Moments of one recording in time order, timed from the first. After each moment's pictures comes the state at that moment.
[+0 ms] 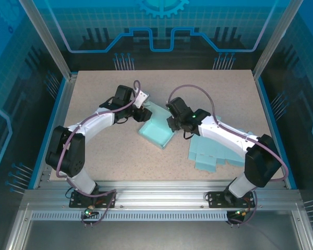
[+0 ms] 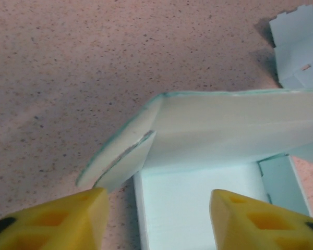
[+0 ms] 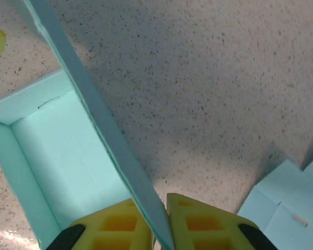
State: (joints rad) left arm -0.33 1.66 1.15 -0.29 0.35 0.12; right arm 0.71 1.58 1.23 -0.60 0.27 0.22
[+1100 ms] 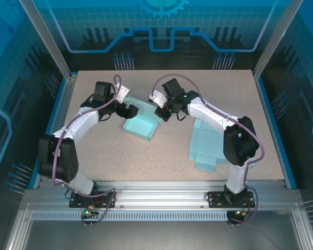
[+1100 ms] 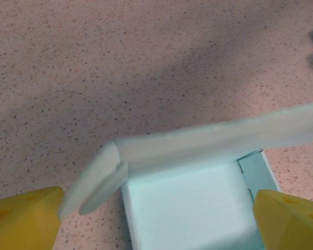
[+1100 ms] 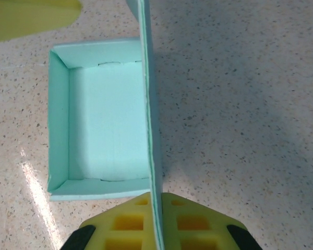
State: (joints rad) left arm -0.13 1.58 1.14 -0.36 0.39 0.25; right arm 0.60 1.89 1.58 -0.64 -0.25 -0.38
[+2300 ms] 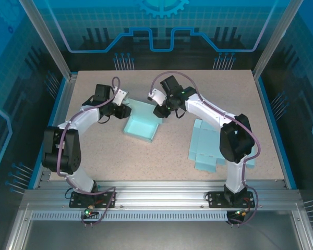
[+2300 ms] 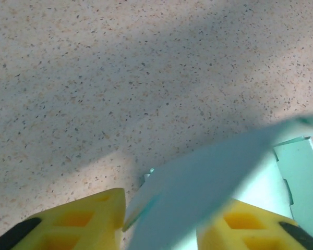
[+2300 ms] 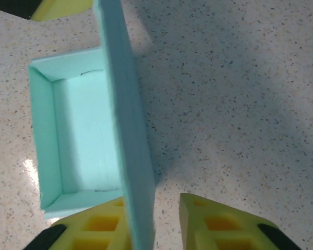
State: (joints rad) left arm -0.09 1.67 1.12 -0.36 0.40 0.21; right arm 0.59 1.94 1.67 -0.71 -0.22 -0.34
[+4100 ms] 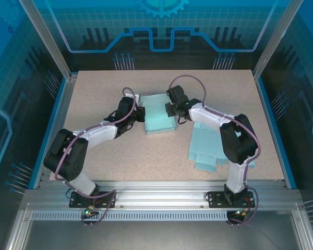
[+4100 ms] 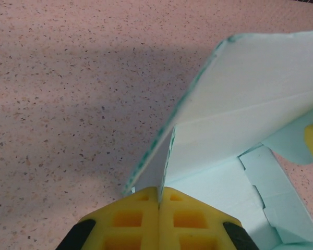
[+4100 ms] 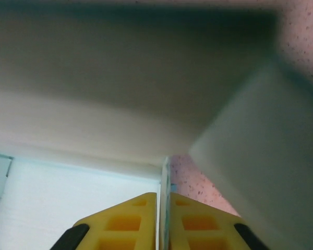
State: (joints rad) left arm -0.42 1.62 0.89 0.15 -0.03 -0.38; right arm 0.56 1.89 1.36 -0.34 0.19 0.24
